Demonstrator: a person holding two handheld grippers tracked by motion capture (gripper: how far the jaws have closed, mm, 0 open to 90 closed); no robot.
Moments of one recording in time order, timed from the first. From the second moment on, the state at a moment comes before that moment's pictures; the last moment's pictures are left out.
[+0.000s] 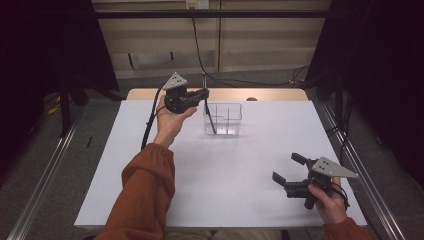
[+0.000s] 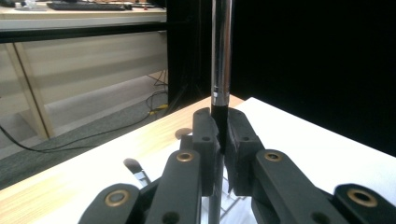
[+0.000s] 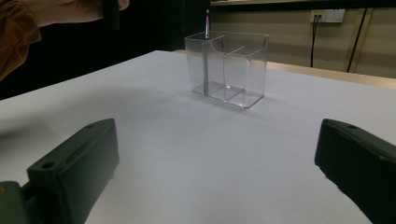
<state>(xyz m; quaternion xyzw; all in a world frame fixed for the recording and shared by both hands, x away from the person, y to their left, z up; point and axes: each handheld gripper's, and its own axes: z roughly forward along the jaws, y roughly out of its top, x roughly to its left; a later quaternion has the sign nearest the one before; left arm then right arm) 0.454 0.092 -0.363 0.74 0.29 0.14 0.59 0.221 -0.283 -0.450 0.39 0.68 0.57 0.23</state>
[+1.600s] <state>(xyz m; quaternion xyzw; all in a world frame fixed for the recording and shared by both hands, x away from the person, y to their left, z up) 0.459 0.087 -0.402 0.78 0.29 0.14 0.54 0.221 -0.282 -0.451 0.38 0.69 0.57 0.23</state>
